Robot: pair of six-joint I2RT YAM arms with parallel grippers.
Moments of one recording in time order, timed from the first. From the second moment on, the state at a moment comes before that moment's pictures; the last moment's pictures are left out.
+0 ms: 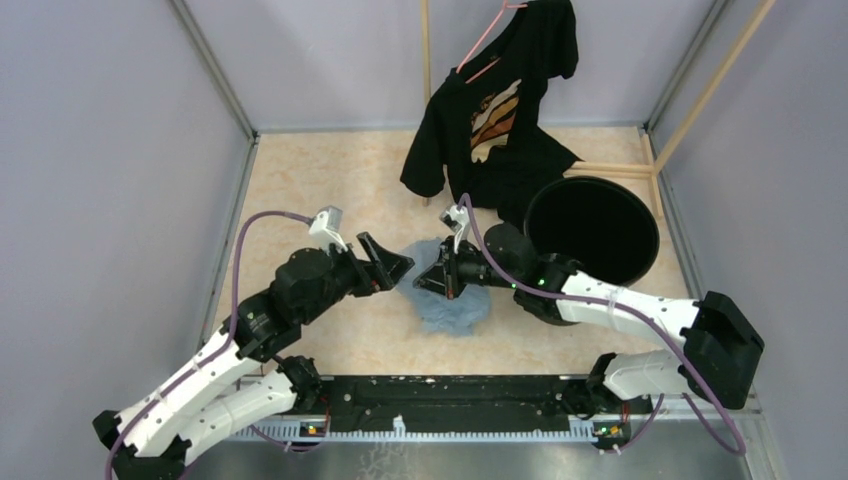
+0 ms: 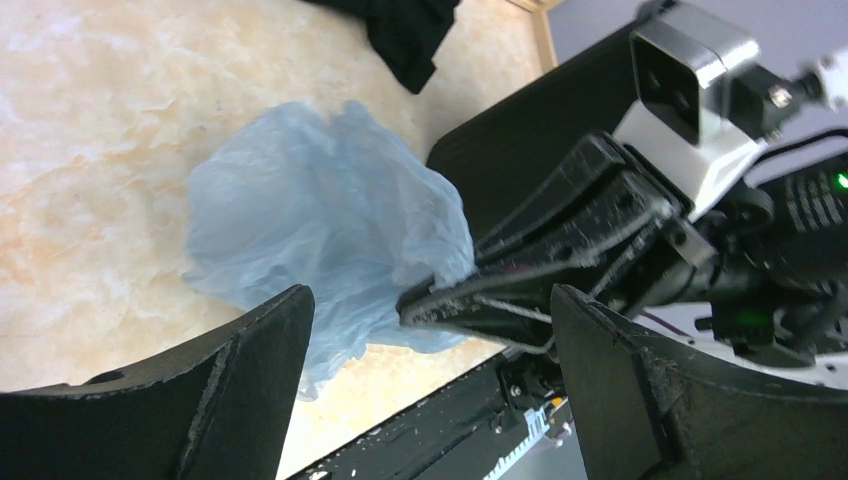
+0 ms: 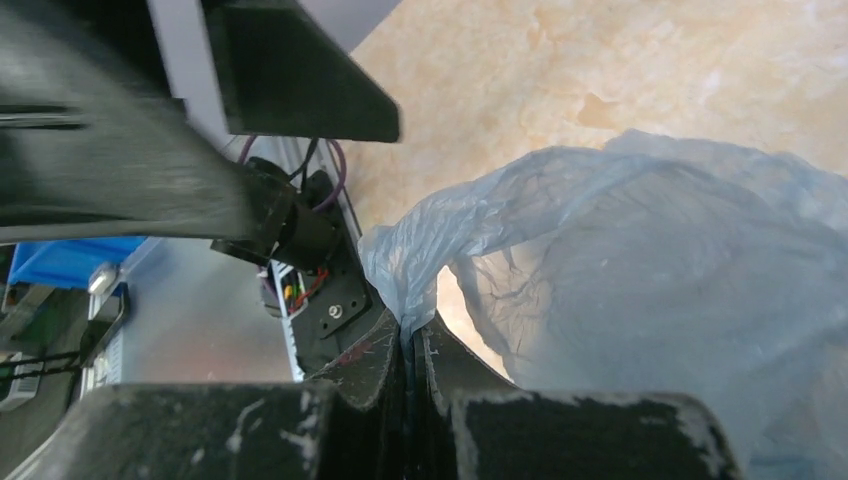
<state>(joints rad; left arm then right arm) -0.82 0.67 0.79 -0.45 -0.15 -0.88 0.95 1.27 0.78 0.23 -0.34 0.49</state>
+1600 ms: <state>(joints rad) -0.82 0.65 0.75 -0.72 -0.56 -0.92 1.04 1.03 0.74 -0.03 -0.08 0.37</state>
